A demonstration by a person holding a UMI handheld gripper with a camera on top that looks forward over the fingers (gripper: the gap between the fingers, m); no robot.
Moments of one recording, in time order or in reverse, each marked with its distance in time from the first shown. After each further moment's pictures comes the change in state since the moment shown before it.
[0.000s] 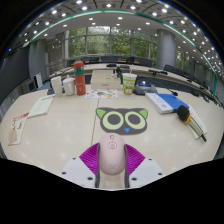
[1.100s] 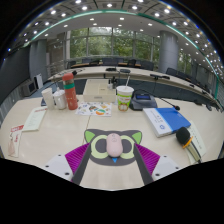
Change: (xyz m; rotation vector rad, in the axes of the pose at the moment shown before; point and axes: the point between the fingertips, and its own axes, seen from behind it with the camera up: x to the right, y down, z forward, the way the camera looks) arm 0.047 -0.099 0.049 0.009 -0.015 -0.022
